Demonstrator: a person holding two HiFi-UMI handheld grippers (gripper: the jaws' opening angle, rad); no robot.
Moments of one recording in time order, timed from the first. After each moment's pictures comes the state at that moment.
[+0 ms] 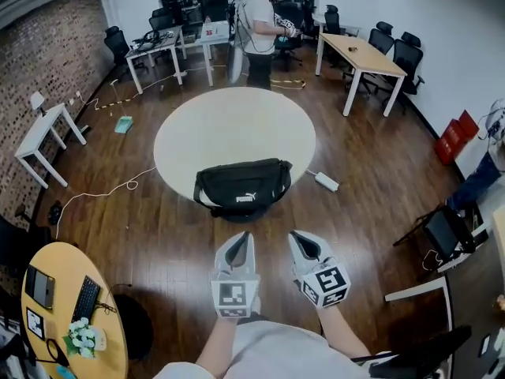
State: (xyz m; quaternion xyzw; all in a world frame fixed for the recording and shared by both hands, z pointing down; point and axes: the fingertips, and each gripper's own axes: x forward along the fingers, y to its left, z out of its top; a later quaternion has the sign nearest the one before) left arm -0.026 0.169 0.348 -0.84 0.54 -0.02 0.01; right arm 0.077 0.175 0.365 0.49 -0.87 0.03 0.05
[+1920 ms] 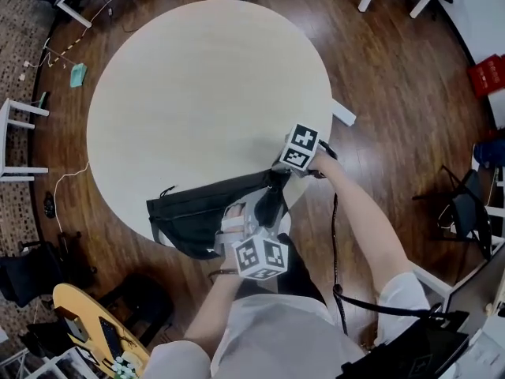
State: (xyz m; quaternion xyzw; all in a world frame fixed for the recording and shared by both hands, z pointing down) left arm 0.152 -0.247 0.602 -0.85 0.28 -0.43 0.05; right arm 0.143 -0.322 0.728 0.00 -0.82 0.35 0.45
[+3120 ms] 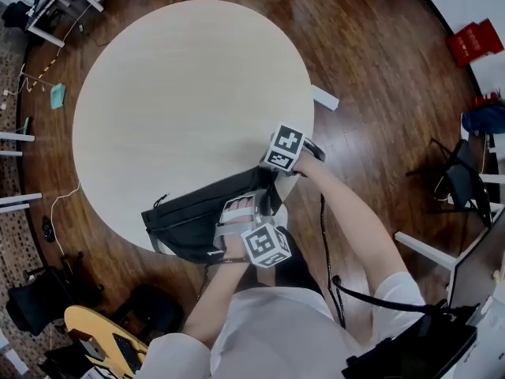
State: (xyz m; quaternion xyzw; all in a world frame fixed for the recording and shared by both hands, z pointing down) left arm 0.161 -0.238 0.658 -0.80 0.18 -0.55 0.13; right arm 0.152 -0.322 0.727 0.07 -0.82 0.36 0.45
